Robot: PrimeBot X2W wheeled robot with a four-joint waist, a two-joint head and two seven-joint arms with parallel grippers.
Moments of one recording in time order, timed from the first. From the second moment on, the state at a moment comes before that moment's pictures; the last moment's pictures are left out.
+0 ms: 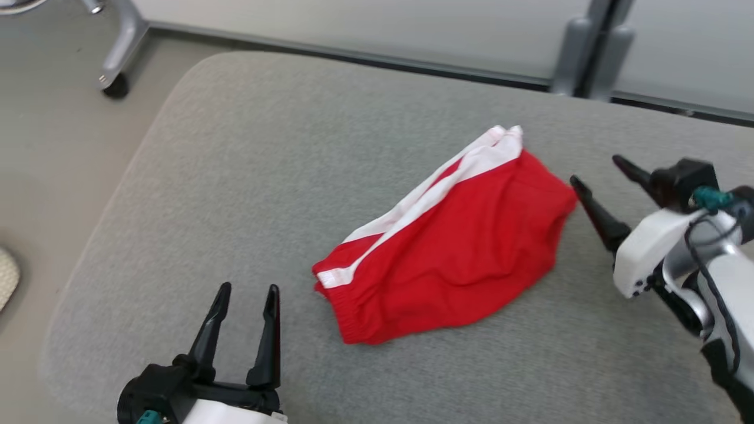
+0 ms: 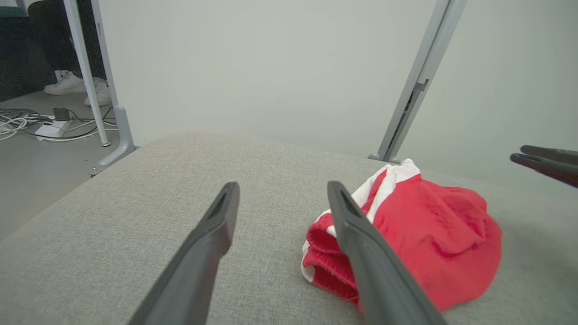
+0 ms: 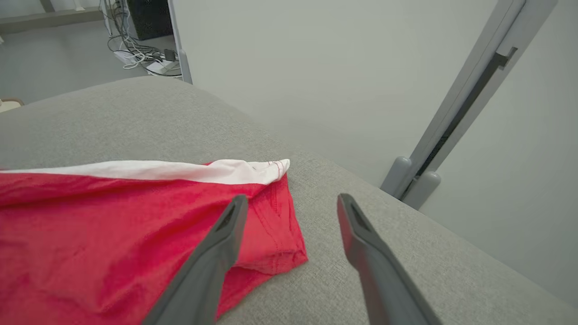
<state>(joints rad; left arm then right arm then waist) 0.07 0.09 -0.22 -0.01 -0.34 0.02 -0.26 -0.55 -0.41 0.44 0.43 0.36 0.13 -0.01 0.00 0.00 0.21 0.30</state>
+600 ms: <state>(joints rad) 0.04 0.05 -0.25 -0.01 -0.38 -0.02 -0.26 -0.82 -0.49 0.60 0.68 0.47 0.13 0.34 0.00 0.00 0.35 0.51</state>
